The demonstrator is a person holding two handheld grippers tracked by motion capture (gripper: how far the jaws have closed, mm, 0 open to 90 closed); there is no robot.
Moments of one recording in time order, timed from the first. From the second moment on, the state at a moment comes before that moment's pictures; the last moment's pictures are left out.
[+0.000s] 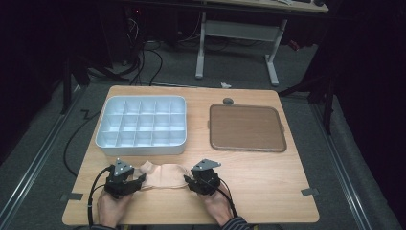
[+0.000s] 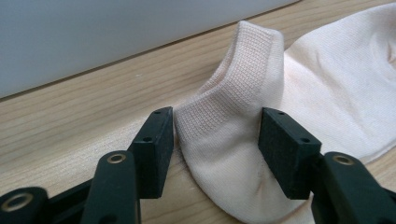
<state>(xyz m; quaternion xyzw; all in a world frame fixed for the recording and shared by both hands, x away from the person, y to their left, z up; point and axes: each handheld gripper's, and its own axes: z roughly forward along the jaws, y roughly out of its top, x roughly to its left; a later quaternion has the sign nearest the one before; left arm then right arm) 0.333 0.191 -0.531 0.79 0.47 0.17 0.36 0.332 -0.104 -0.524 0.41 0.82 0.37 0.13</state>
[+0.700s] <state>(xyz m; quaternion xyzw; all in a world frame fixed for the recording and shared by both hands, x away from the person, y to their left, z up) 0.334 0.189 -0.527 0.80 0.47 0.13 0.37 0.329 -0.101 -0.528 0.38 0.84 0.36 0.13</state>
